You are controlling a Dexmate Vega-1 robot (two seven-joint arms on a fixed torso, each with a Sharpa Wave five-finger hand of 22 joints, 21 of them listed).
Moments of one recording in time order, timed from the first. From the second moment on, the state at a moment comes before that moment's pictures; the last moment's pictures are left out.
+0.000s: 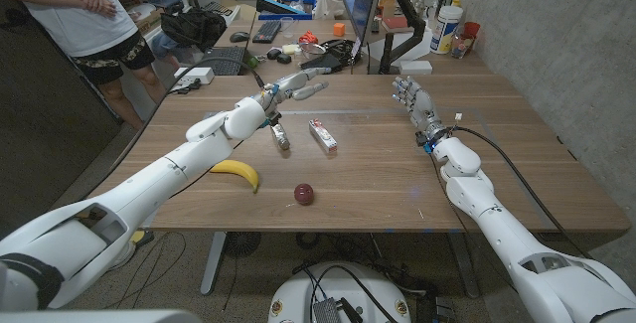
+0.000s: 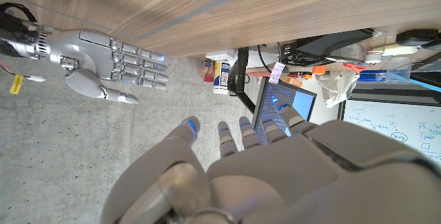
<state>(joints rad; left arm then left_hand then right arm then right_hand) 0.56 0.68 0.65 -1.56 0.34 -0.07 0.01 0.30 0.11 0.50 0.08 0.21 0.04 -0.22 0.20 0.19 -0.01 -0.13 0.20 0.18 -0.08 -0.03 0.19 0.18 -0.13 0.00 0.61 0.18 -0.79 -0.29 -0.20 -1.15 0.41 0.41 0.25 0.06 0.09 0.42 0.14 0.19 0.20 0.00 0.19 0.18 0.22 0.00 0.22 0.18 0.10 -0.03 0.19 0.17 -0.10 -0.04 0.75 0.18</state>
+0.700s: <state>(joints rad) 0.56 0.69 0.66 -1.56 0.36 -0.06 -0.01 0.30 0.11 0.50 0.08 0.21 0.05 -0.22 0.20 0.19 0.01 -0.13 0.20 0.18 -0.08 -0.04 0.19 0.18 -0.13 0.00 0.61 0.18 -0.79 -0.29 -0.21 -1.15 0.41 0.41 0.25 0.06 0.09 0.42 0.14 0.19 0.20 0.00 0.19 0.18 0.22 0.00 0.22 0.18 0.10 -0.02 0.19 0.17 -0.10 -0.04 0.75 0.18</state>
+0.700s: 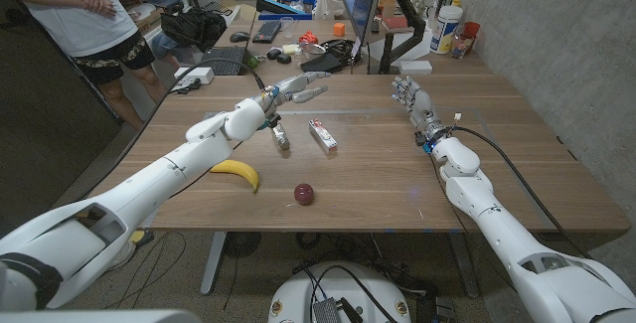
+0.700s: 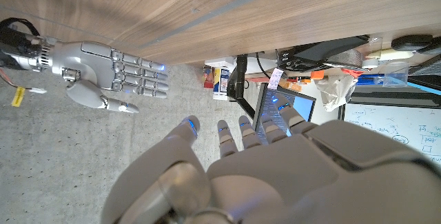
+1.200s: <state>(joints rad) 0.56 0.69 0.67 -1.57 0.37 -0.05 -0.02 0.30 0.11 0.50 0.08 0.21 0.06 -0.22 0.20 0.19 0.02 -0.14 0.21 0.18 -0.07 -0.03 0.19 0.18 -0.13 0.00 0.61 0.18 -0.79 -0.29 -0.21 -1.16 0.41 0.41 0.25 0.06 0.09 0.42 0.14 0.19 0.20 0.00 0.19 0.18 0.22 0.00 0.22 0.18 0.10 -0.03 0.19 0.17 -0.10 -0.04 0.75 0.18</state>
